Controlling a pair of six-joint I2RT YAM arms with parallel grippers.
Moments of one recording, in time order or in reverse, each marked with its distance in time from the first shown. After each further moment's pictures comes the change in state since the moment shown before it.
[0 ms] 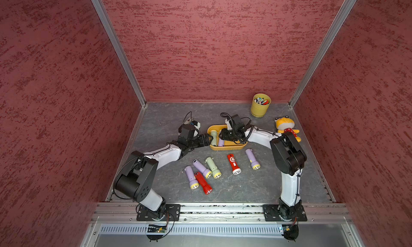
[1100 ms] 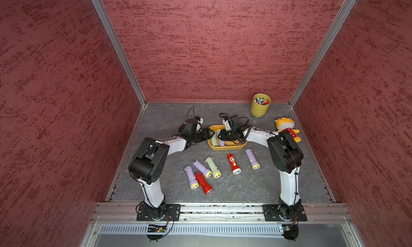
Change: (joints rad) left arm 0.028 0.218 0.158 0.069 0.116 -0.055; right arm -0.003 0.051 0.019 0.038 -0.064 -0.079
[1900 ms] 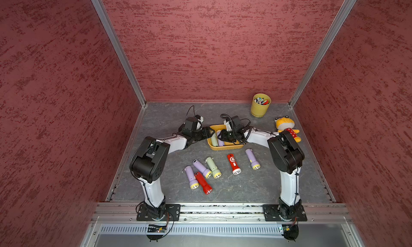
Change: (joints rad) left arm 0.010 0.024 0.051 -0.018 -0.008 0.018; right arm 0.002 -0.024 -0.054 0.043 -0.019 0.134
